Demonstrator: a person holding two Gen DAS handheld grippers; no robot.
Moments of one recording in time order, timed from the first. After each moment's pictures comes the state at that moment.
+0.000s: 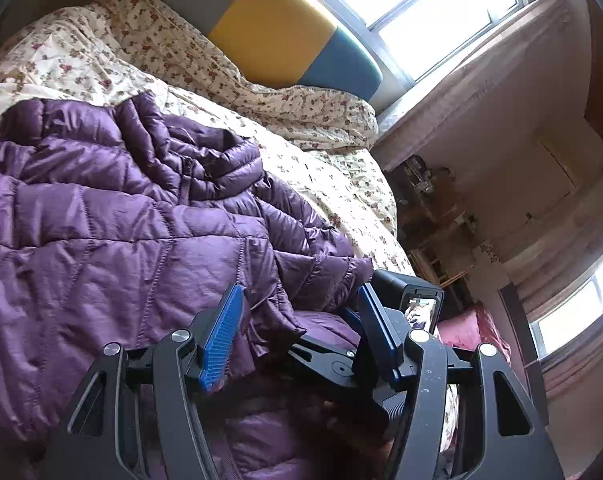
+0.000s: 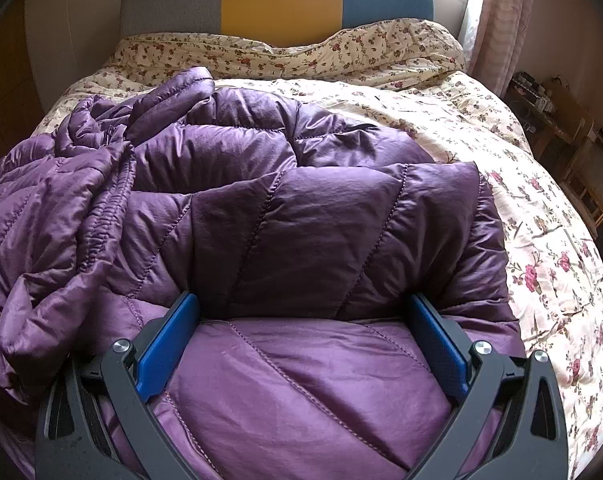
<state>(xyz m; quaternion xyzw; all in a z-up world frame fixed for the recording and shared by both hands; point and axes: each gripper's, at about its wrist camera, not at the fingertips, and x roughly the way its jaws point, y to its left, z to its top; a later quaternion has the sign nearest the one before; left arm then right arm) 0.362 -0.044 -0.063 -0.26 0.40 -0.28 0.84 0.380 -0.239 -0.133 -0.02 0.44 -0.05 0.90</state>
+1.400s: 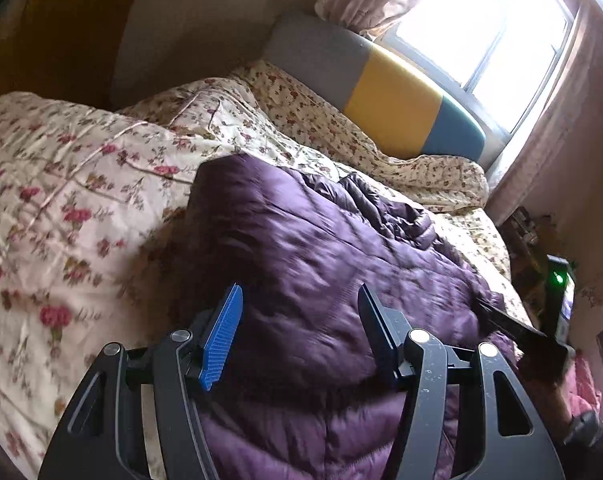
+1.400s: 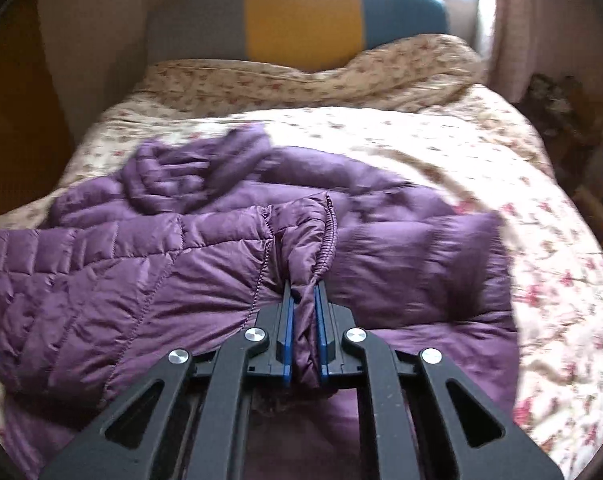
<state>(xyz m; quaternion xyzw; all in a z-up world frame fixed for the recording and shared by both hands) 0.301 0.109 -0.066 -0.20 0.34 -0.06 0.92 0.370 -0.222 -0.084 0.01 0.42 -0.03 0.90</state>
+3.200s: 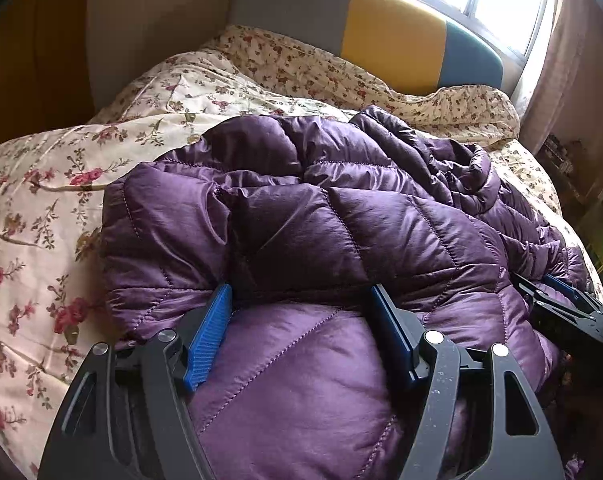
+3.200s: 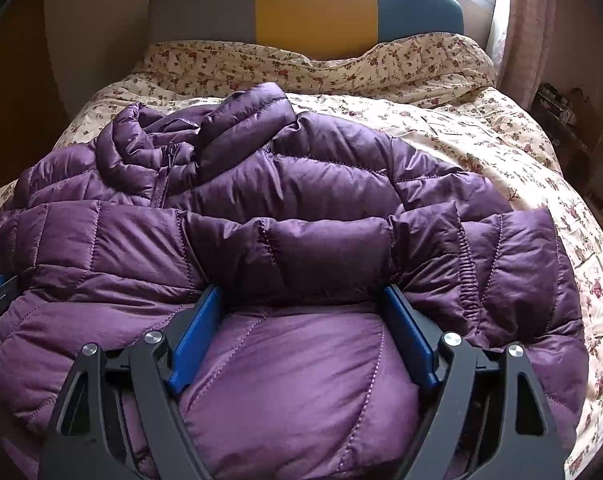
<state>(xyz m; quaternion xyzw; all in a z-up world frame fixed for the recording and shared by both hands) 0.397 0.059 -0.129 -0.08 0.41 -0.05 0.91 0.403 -0.188 -0.132 -0.01 0.42 -0.01 0.91</state>
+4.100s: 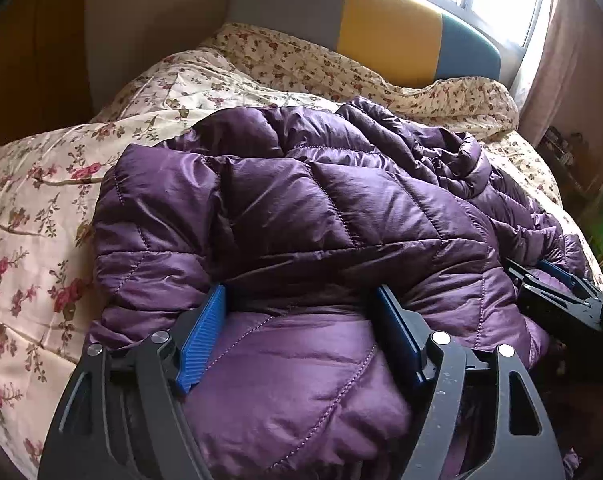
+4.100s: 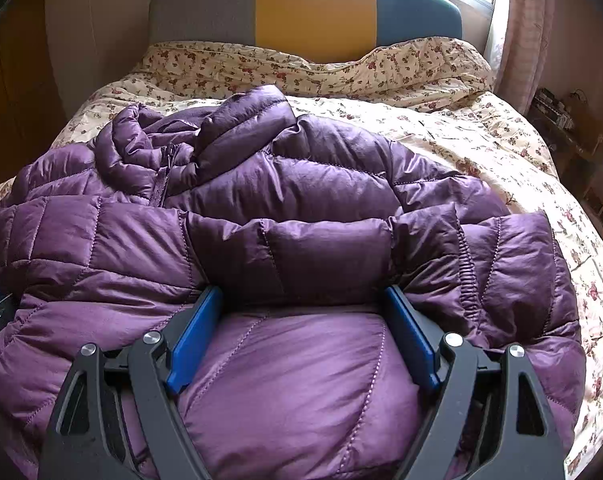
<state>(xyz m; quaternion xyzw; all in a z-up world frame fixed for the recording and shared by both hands) 0.386 0.047 -0.125 -0.07 0.42 -0.05 0.91 0.402 -0.186 -0.131 -0.02 0.42 -0.01 0.91</state>
